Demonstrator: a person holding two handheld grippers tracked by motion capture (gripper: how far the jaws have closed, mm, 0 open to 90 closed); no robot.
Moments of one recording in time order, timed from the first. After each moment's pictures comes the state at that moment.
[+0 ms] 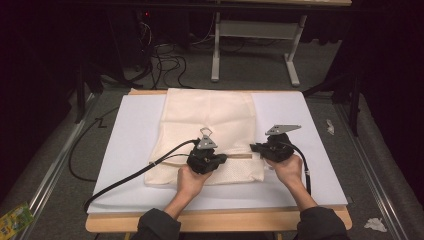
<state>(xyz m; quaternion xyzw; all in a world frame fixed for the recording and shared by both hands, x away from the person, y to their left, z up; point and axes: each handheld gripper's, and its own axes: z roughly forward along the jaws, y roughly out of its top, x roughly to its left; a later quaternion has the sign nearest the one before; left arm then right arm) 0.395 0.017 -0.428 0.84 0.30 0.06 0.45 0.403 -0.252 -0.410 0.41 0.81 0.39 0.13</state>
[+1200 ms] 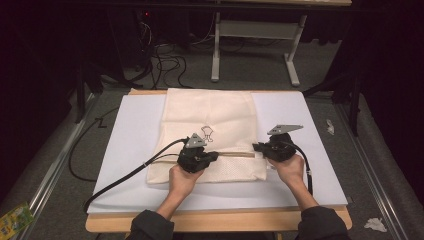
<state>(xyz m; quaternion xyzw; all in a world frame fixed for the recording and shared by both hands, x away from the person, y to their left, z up) 0.397 0.041 -0.424 0.82 0.32 0.06 0.46 0.404 -0.259 -0.412 0.42 0.81 0.39 0.14</state>
